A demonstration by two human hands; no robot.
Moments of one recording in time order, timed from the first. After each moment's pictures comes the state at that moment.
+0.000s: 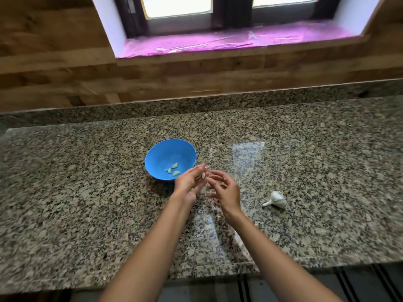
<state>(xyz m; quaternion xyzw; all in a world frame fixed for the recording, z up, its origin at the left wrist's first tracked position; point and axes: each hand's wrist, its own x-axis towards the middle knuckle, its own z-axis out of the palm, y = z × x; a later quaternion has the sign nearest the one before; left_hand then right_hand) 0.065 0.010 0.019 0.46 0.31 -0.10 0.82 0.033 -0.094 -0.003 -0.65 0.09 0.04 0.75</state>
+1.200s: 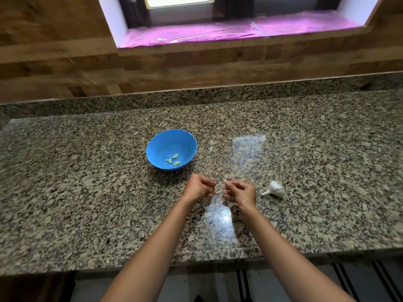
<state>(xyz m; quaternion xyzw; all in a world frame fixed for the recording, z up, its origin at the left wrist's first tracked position) 0.036 0.003 -0.010 0.79 0.15 -0.20 0.56 0.019 -0.132 -0.030 -0.62 0.25 0.07 0.74</state>
